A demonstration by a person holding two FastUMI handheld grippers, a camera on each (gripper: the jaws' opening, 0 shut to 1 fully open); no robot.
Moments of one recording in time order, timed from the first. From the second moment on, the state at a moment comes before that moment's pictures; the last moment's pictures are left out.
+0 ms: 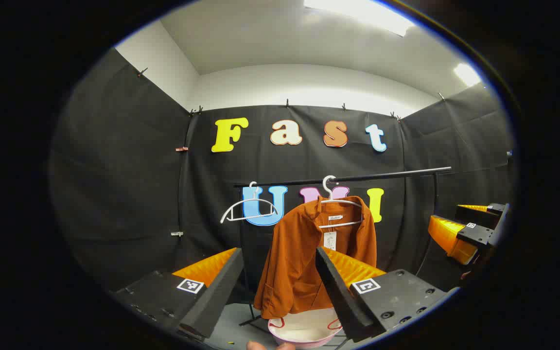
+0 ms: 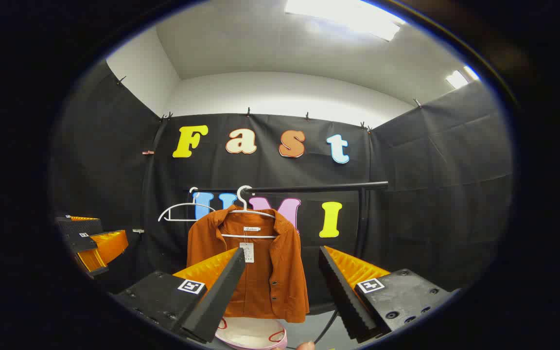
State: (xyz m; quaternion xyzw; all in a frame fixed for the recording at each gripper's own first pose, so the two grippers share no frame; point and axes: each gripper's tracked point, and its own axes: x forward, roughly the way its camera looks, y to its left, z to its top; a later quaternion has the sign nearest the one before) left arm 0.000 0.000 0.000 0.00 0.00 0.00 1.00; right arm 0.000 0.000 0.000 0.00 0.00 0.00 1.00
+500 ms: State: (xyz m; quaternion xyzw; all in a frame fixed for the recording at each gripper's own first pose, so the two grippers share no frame) left arm 0.004 -0.022 -0.003 0.01 0.00 0.01 1.00; right arm 0.009 -0.009 -0.005 0.00 0.01 0.03 1.00
